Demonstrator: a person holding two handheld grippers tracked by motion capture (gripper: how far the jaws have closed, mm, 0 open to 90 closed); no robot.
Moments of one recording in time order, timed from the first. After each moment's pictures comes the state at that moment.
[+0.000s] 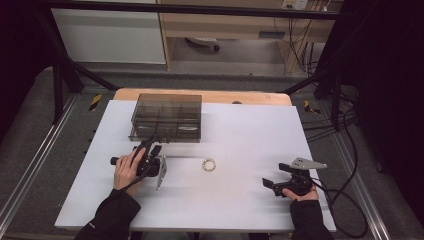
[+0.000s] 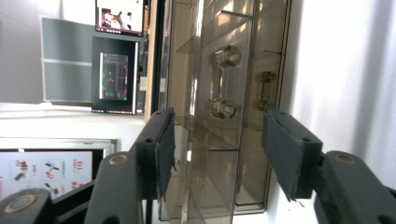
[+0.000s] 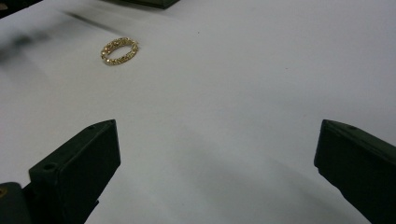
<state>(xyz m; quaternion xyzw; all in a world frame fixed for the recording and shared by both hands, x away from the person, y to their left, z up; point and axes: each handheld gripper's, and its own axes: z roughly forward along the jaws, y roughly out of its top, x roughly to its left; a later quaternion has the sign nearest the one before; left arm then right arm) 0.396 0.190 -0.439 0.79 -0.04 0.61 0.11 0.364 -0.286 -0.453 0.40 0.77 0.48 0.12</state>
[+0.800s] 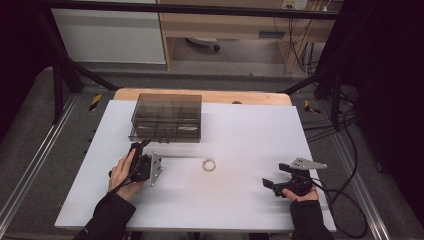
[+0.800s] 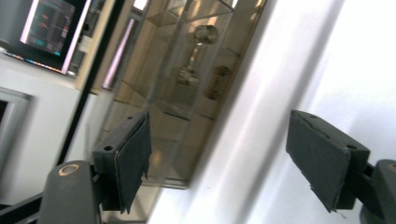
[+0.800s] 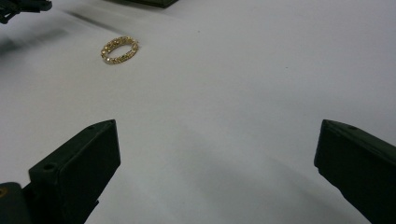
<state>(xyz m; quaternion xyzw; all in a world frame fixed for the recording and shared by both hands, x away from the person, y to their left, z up) 0.382 0.202 -0.432 0.84 0.11 0.49 0.21 0.364 -0.286 -0.453 0.40 0.77 0.48 0.12</state>
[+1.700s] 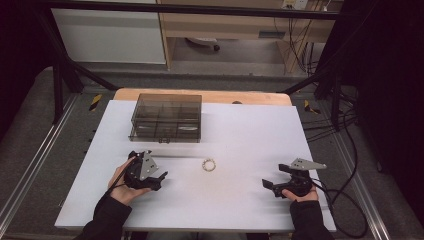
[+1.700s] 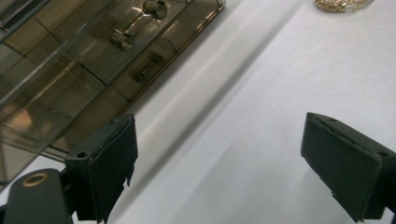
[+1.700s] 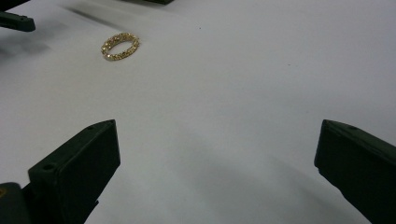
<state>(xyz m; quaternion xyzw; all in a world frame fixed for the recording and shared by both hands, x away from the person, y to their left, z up) 0.372 0.206 -0.437 0.85 0.25 0.32 0.33 0.363 -0.285 -0.454 0.40 0.77 0.48 0.12</state>
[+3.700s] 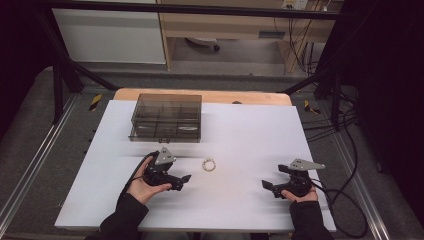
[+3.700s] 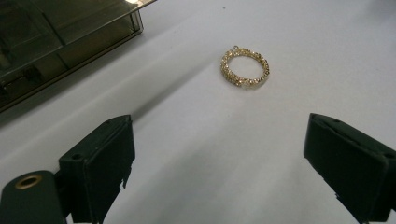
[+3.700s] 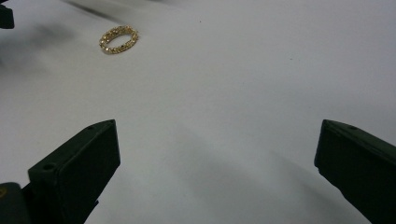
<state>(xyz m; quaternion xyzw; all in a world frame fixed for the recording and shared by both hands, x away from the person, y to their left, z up) 0.382 0.150 -0.422 0.85 0.33 0.14 0.40 0.363 -0.284 -0.456 0.40 0.78 0.47 0.12</state>
